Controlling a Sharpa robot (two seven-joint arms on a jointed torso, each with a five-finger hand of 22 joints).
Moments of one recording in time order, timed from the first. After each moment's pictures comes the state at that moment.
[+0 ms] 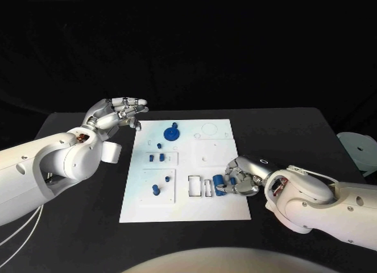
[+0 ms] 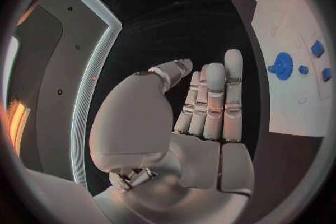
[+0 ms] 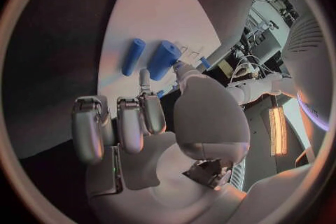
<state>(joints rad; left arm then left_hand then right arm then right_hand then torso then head) 1.13 -0.91 0.04 1.56 -0.10 -0.27 0.36 1.34 -0.22 0.59 0.02 0.24 0.88 0.20 0.32 0.23 1.08 0.12 0.26 0.12 1.17 0.04 1.16 0.42 0.18 1.12 0.12 0.88 0.54 0.99 -1.07 -0.13 1.91 -1.54 -0.43 -0.47 1.12 -0.20 0.18 0.29 0.27 0.91 0.09 0.44 0.58 1.45 0.01 1.37 1.31 1.47 -0.05 1.50 1.31 0.02 1.47 0.06 1.51 1.31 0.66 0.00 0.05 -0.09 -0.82</state>
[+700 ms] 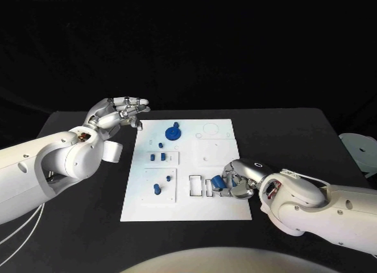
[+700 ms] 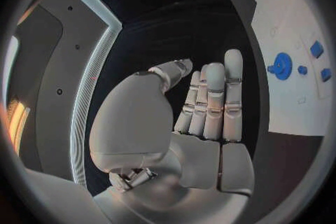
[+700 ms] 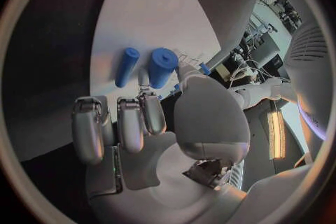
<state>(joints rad) 1.13 -0.92 0.04 1.56 -0.10 -0.27 0.36 1.34 -0.22 0.59 0.02 0.24 0.88 0.20 0.33 0.23 1.08 0.12 0.27 0.12 1.17 0.04 1.16 0.42 0.18 1.12 0.12 0.88 0.54 0.96 -1.01 -0.13 1.88 -1.57 -0.43 -0.48 1.14 -0.18 0.18 0.29 0.28 0.91 0.09 0.46 0.59 1.45 0.01 1.38 1.31 1.46 -0.05 1.51 1.31 0.02 1.47 0.06 1.51 1.31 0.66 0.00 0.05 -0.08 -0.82</state>
